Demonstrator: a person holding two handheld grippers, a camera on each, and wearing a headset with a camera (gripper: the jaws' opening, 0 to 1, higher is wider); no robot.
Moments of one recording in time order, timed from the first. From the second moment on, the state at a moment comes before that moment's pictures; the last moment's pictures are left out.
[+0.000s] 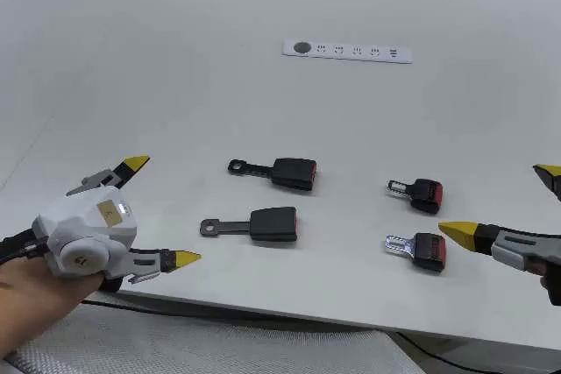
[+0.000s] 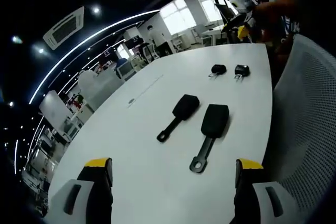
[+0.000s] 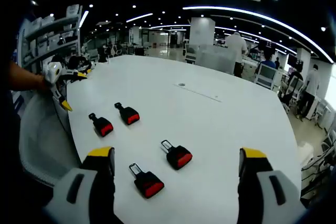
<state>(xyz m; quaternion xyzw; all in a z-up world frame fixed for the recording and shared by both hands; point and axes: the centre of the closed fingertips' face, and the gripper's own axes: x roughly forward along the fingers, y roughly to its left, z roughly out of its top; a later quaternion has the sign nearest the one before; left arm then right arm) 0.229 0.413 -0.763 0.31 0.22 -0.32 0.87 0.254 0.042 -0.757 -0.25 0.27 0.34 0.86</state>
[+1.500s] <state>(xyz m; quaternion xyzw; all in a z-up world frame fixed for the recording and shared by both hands) 0.228 0.425 -0.774 0.34 0.24 -0.31 0.85 0.236 0.036 -0.784 -0.25 0.34 0.33 0.85</state>
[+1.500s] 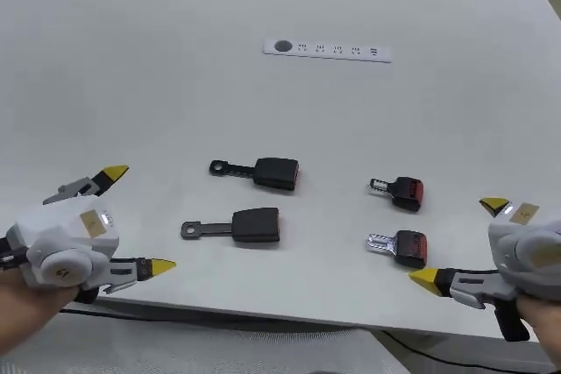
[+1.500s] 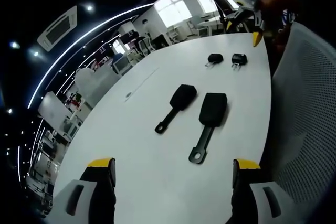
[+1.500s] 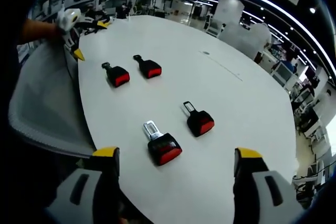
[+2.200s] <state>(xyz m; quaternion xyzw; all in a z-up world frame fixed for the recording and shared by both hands) 0.225 0.415 -0.768 0.26 0.24 -0.33 0.87 0.228 0.034 -0.776 -0.23 0.33 0.36 0.84</state>
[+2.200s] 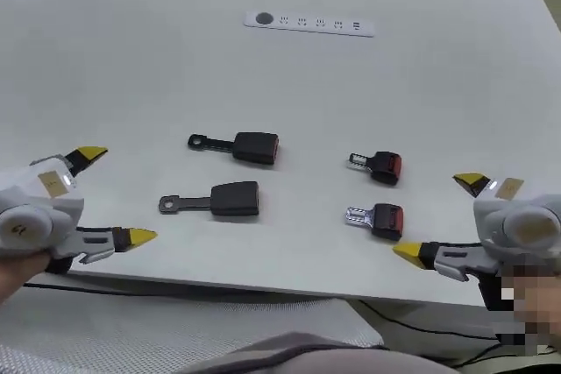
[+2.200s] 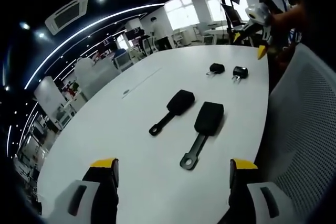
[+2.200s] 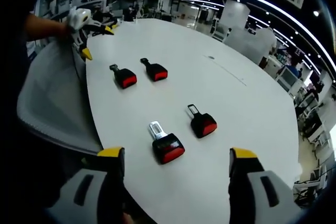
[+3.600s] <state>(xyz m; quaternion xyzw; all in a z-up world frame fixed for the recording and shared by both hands) 0.244 0.363 -0.787 0.29 0.31 -0.43 0.80 0.216 0.039 -0.800 -0.28 0.34 0.45 0.78</state>
